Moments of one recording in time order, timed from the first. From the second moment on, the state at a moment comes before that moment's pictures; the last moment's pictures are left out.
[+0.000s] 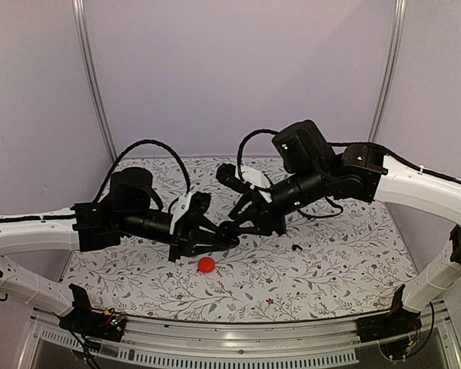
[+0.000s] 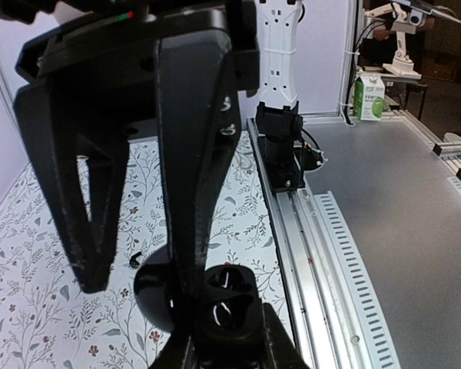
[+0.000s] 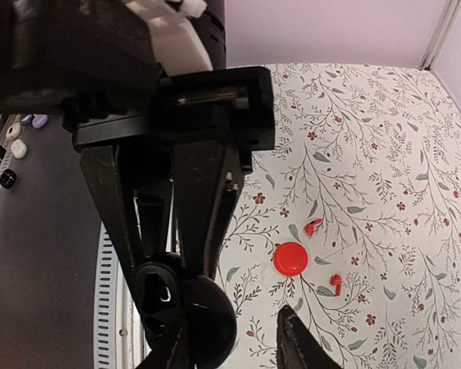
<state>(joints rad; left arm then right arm) -1.00 1.18 0.80 0.08 0.59 0.24 1.08 1.53 1.48 -0.62 -0.40 -0.23</state>
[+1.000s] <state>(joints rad) -0.96 1.13 0.59 0.43 0.51 0.06 0.68 1.33 1.16 -0.56 -0.42 -0.07</state>
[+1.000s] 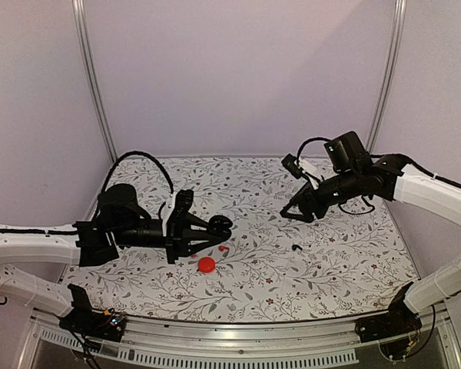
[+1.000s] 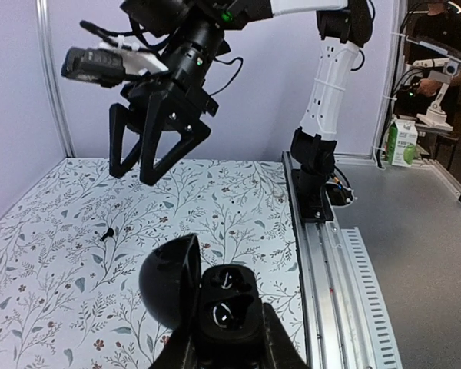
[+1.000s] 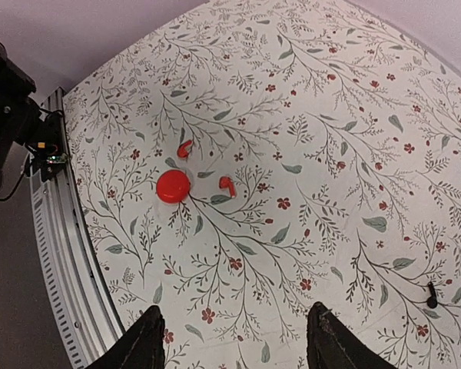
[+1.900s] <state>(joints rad) -0.95 1.11 0.54 0.45 0.50 0.06 0.68 1.74 1.19 -0.76 -0.14 -0.09</state>
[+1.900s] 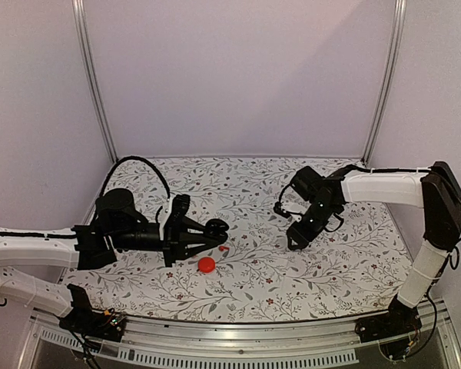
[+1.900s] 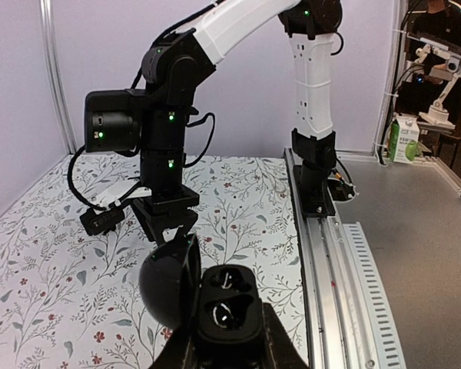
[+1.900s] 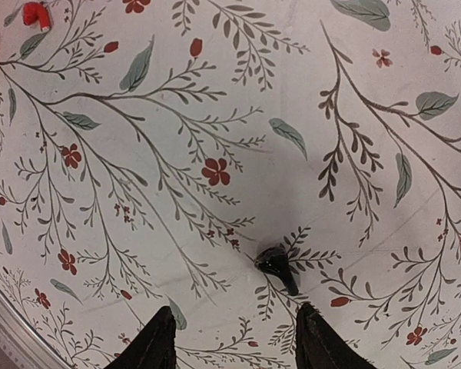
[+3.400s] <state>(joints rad) -0.95 1.09 0.53 0.45 0.48 0.07 0.69 1.90 1.23 -0.76 -0.12 -0.03</state>
